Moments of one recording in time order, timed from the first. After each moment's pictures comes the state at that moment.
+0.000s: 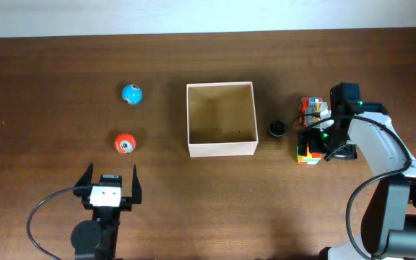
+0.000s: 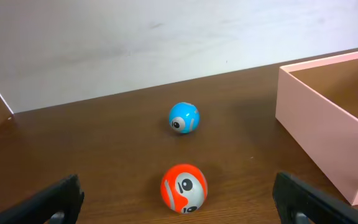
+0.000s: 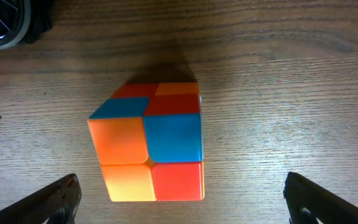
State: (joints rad) left arm 0.03 0.04 0.01 -0.07 0.04 0.18; right arm -0.11 1.72 1.16 -0.96 -0.05 0.00
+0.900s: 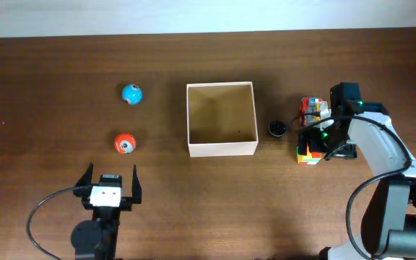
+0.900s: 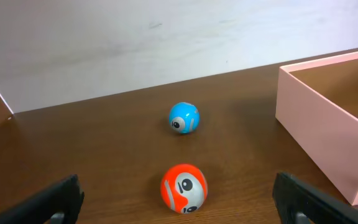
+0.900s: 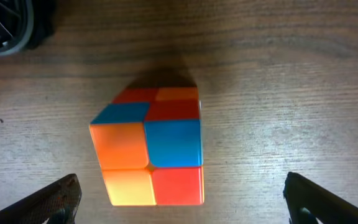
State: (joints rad) left arm 0.03 0.04 0.01 -0.07 0.04 0.18; right arm -0.11 1.72 1.16 -0.95 -0.05 0.00
